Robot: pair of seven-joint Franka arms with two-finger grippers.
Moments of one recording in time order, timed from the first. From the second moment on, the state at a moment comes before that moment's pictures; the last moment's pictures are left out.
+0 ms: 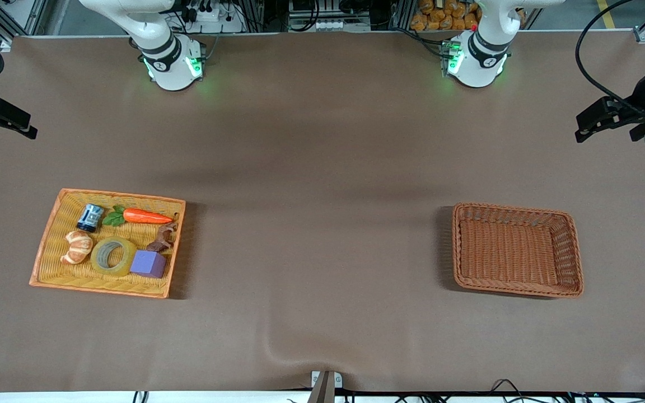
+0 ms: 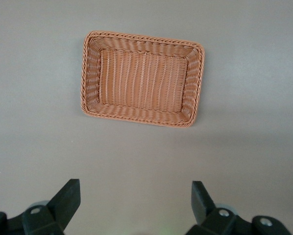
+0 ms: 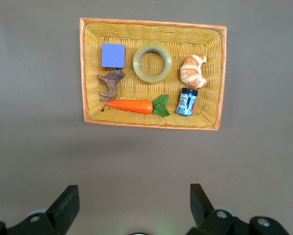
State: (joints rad) left arm -0.05 -0.01 -0.03 -1.50 0.03 1.49 -0.09; right arm -0.02 -0.06 -0.08 -1.61 0.00 1.49 -0.05
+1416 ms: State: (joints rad) left arm -0.05 -0.01 -0.02 -1.48 0.03 1.49 -0.08; right arm -0.04 0.04 -0.08 -1.62 0.00 1.53 -0.05
